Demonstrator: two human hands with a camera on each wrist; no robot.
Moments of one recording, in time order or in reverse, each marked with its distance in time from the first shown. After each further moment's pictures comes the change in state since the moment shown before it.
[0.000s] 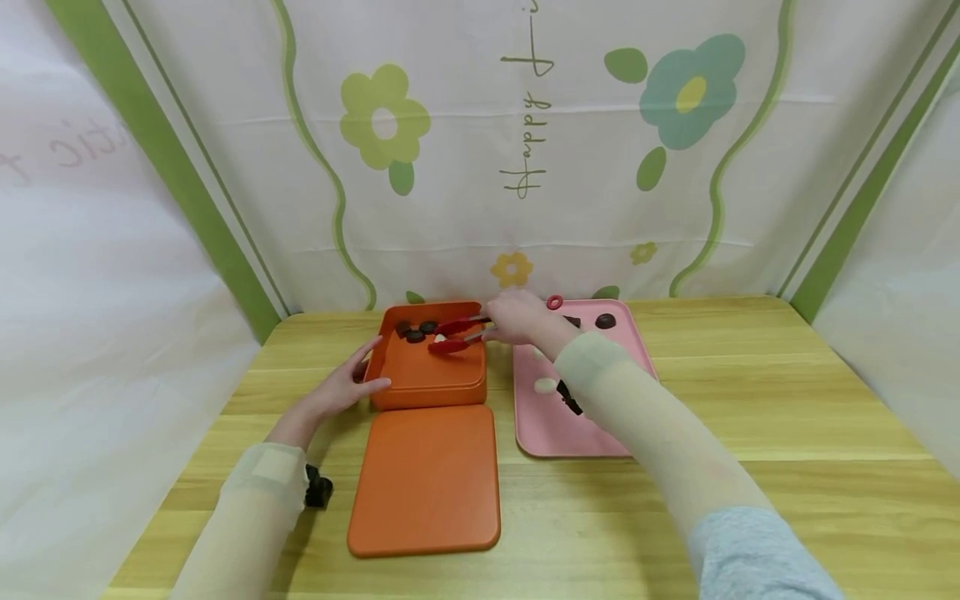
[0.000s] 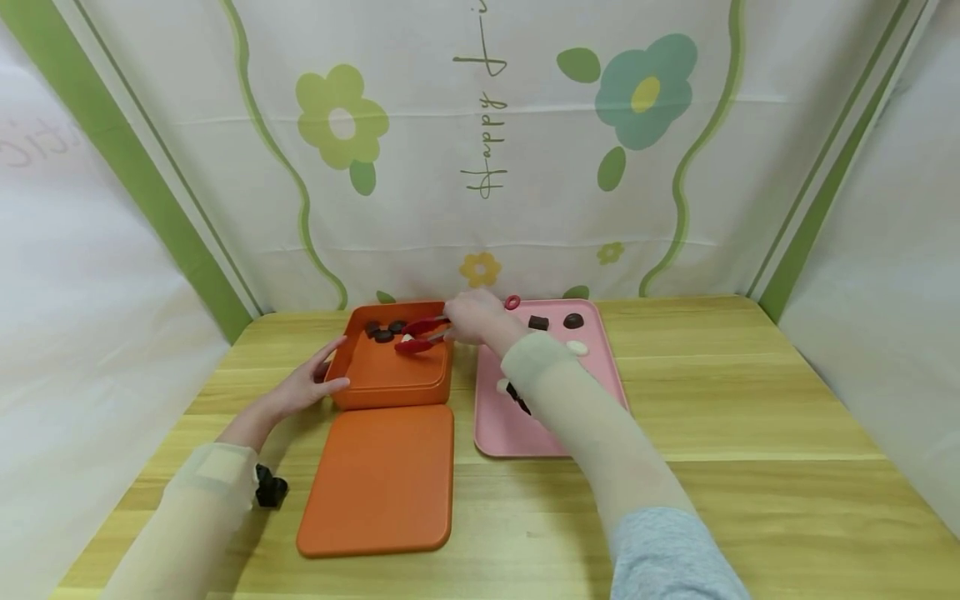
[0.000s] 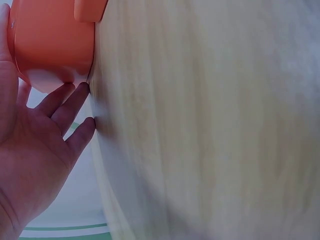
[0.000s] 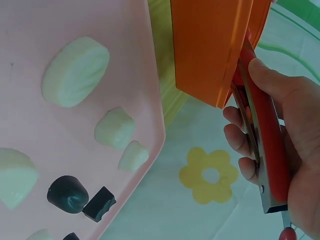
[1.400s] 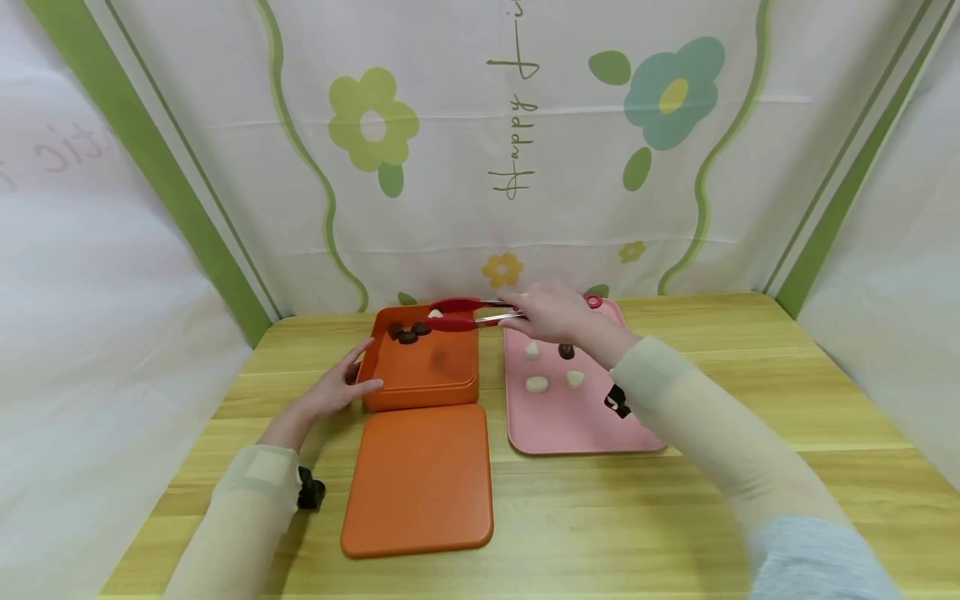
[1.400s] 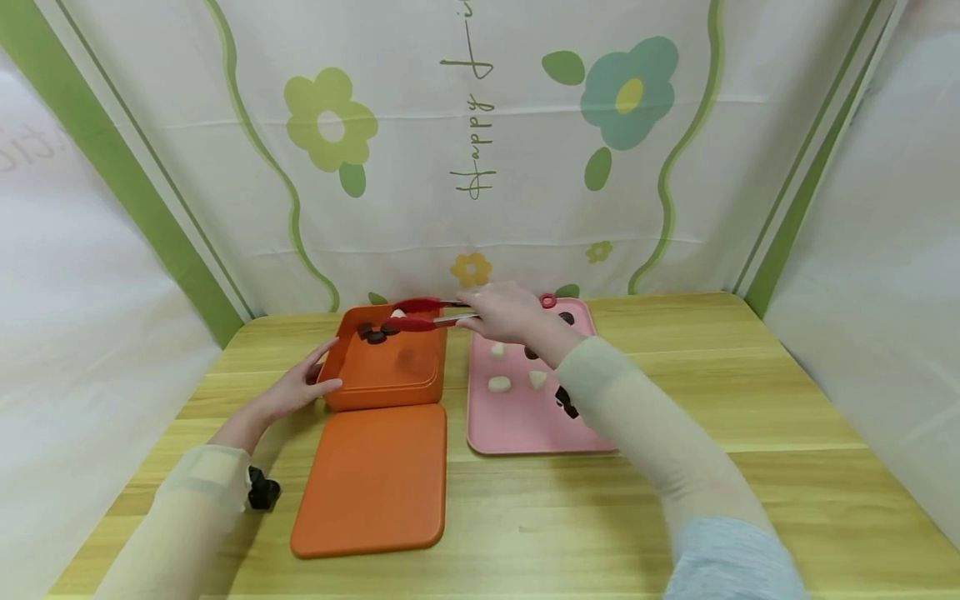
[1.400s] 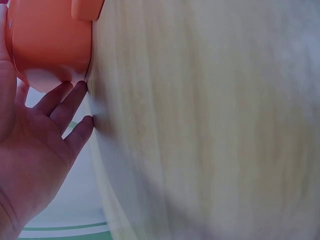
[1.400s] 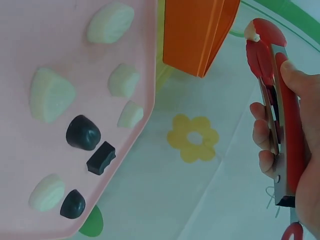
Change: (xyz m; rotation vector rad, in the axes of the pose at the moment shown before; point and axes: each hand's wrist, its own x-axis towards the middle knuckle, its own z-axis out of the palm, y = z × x) left_hand 0.002 -0.005 0.000 -0.002 0.002 0.035; right_hand -0.065 0.027 -0.021 0.078 0.255 -0.102
